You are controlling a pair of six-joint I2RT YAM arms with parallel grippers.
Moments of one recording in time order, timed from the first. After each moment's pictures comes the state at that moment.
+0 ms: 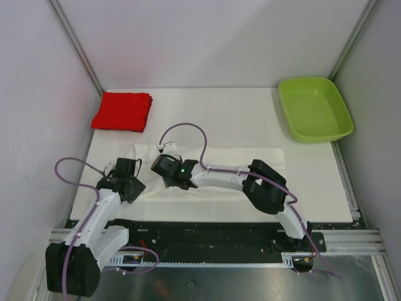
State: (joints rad) left arm -0.11 0.88 0.50 -0.77 -0.24 -0.97; right arm 1.19 2.14 1.69 -0.45 0.42 0.65
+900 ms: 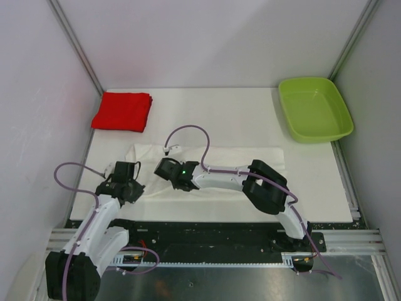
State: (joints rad) left arm -0.11 0.83 0.45 -0.74 -0.20 -0.99; right arm 1.19 2.15 1.65 -0.54 0.47 0.71
